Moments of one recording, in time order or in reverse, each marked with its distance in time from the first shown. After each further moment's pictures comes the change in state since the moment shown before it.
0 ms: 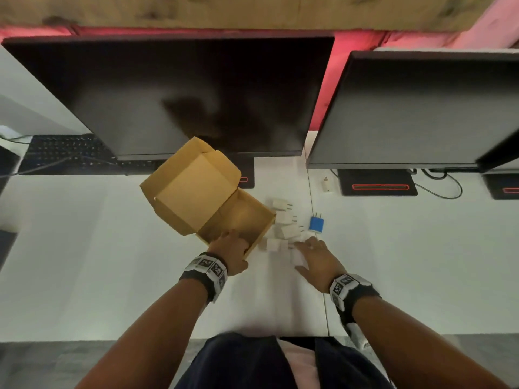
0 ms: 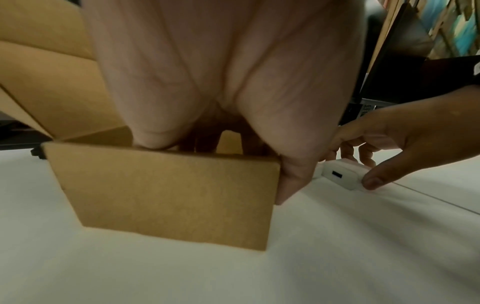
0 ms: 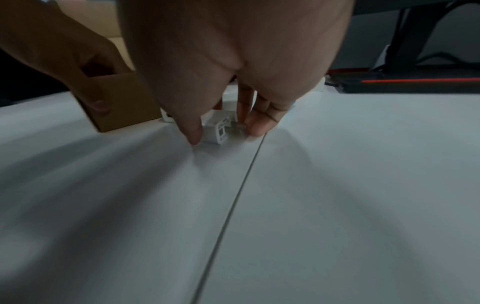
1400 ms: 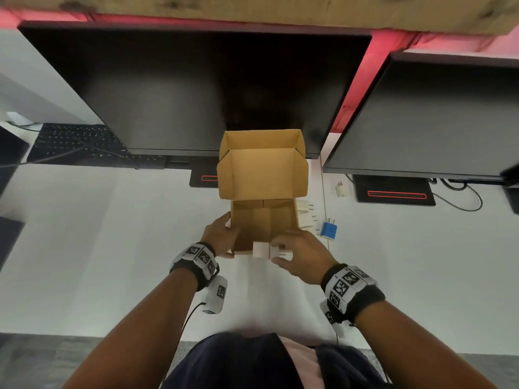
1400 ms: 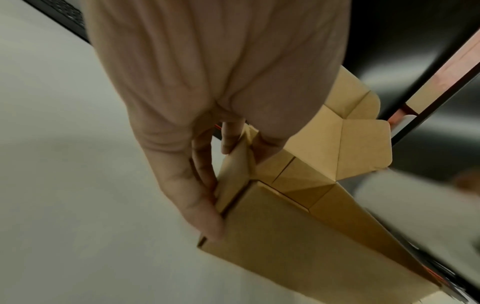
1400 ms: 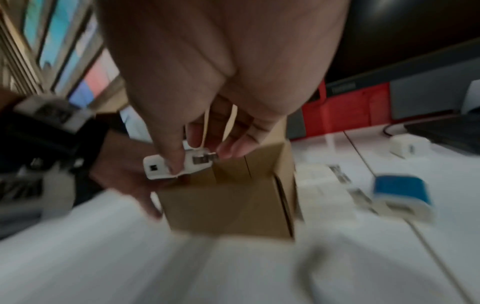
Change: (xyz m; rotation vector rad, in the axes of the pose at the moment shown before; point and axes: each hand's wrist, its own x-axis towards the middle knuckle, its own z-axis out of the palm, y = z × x) left_hand -0.001 -0.038 -0.027 -1.130 0.125 -0.397; right_hand 0.018 -0.083 -0.051 0.143 0.077 -0.332
